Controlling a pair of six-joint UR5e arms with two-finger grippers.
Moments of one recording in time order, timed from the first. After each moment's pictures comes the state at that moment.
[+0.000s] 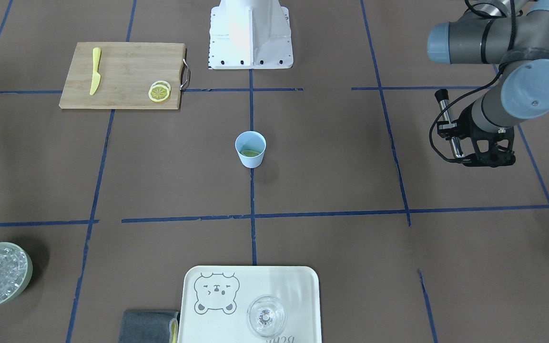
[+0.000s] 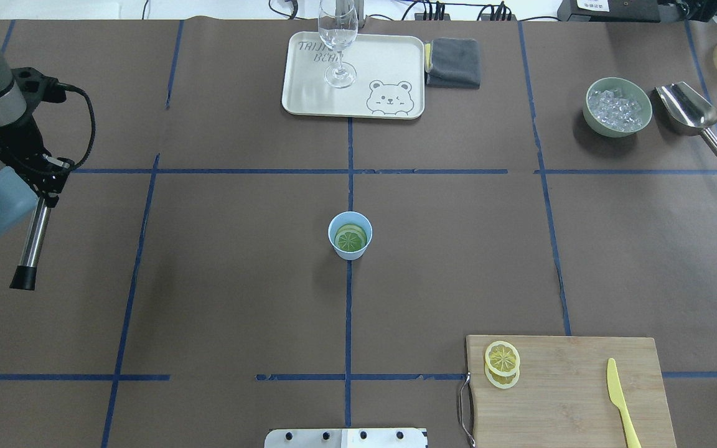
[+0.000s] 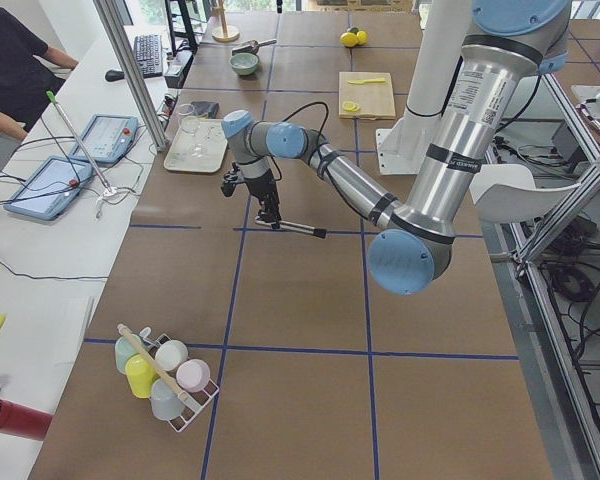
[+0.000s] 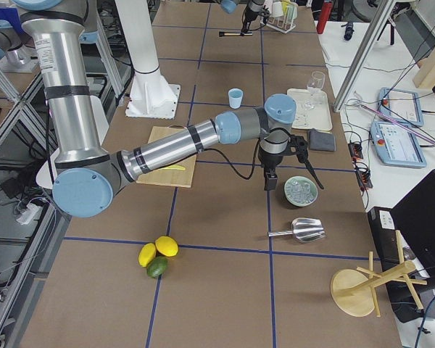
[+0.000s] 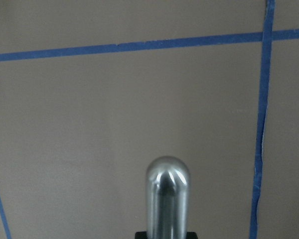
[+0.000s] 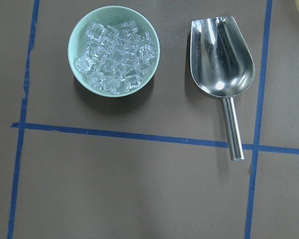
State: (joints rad) left arm -0.97 -1.92 -1.78 -1.08 -2.25 -0.43; right arm 1.40 -1.41 1.83 -1.77 2.31 0.19
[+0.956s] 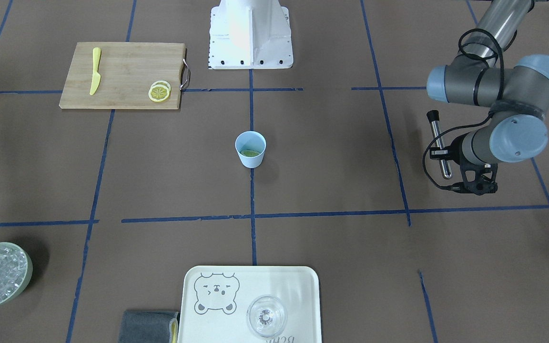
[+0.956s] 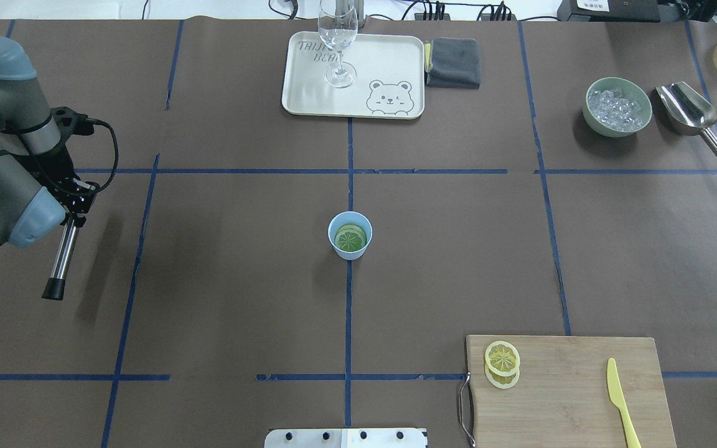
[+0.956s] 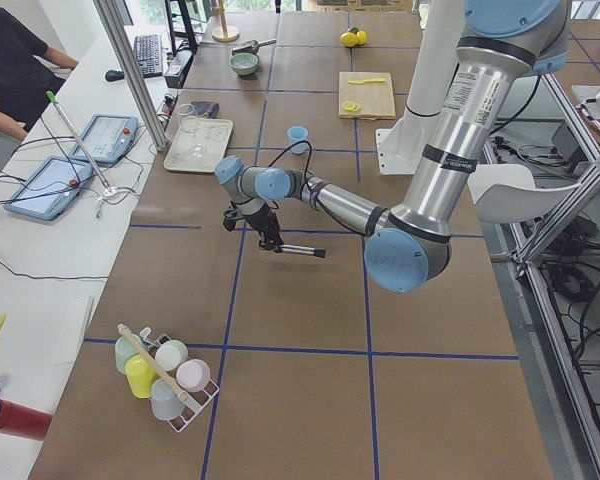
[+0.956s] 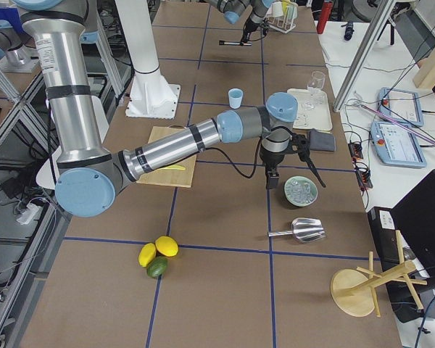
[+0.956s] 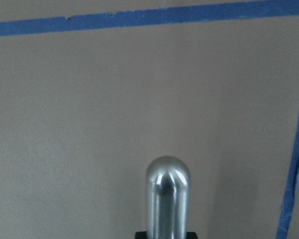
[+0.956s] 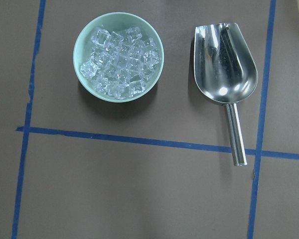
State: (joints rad) left arm -0.95 -1.92 -1.53 -1.33 -2.30 -0.44; right arm 1.39 -1.40 1.83 -1.77 2.31 0.19
